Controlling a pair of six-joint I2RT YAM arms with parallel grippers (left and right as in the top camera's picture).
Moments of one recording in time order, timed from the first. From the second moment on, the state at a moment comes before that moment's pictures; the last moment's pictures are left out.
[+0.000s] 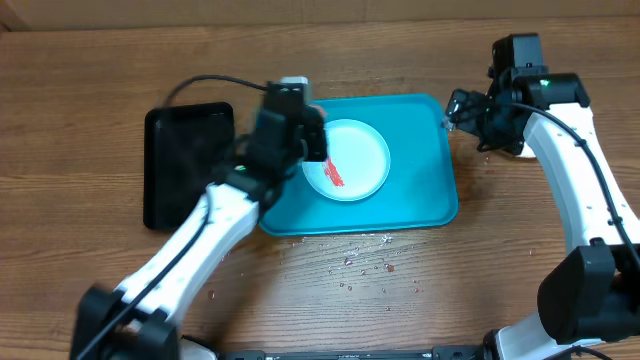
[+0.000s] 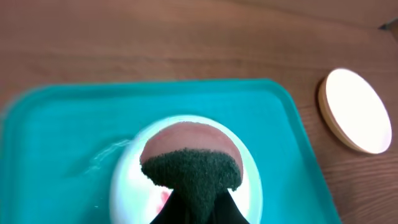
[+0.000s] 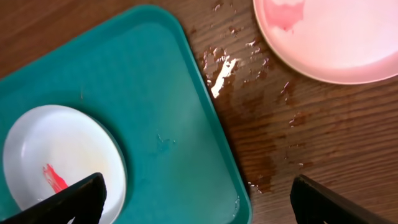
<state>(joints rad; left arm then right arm) -0.48 1.58 1.09 -0.18 0.02 -0.48 0.05 1.74 1.53 -1.02 -0.05 0.41</state>
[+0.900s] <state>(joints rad) -0.56 2.00 1.23 -0.19 -0.01 -0.72 0.13 1.75 1.34 -0.83 -0.17 0.38</state>
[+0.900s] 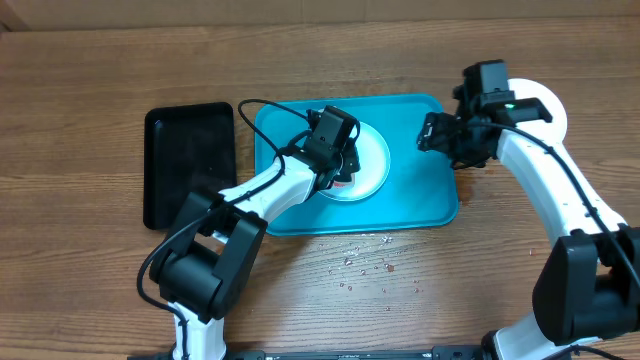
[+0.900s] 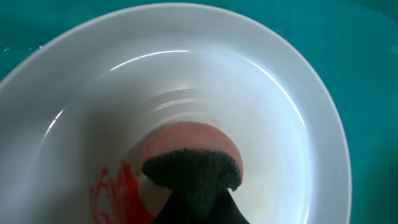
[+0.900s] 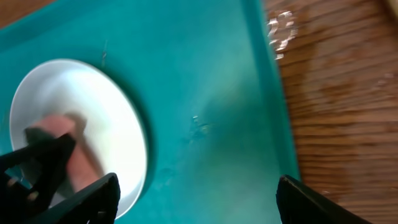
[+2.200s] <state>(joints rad) -0.54 2.02 1.23 -0.19 0.02 -0.76 0.33 2.01 1.34 -0.68 -0.14 0.46</state>
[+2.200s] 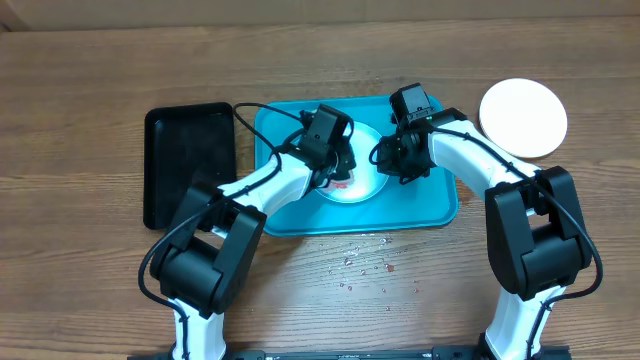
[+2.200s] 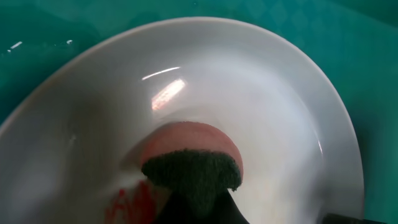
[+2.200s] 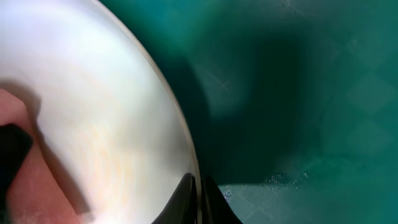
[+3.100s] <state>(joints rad) -0.48 2.02 1.24 -0.23 -0.16 -0.69 0.33 2.01 1.34 -0.70 -0.14 0.59</state>
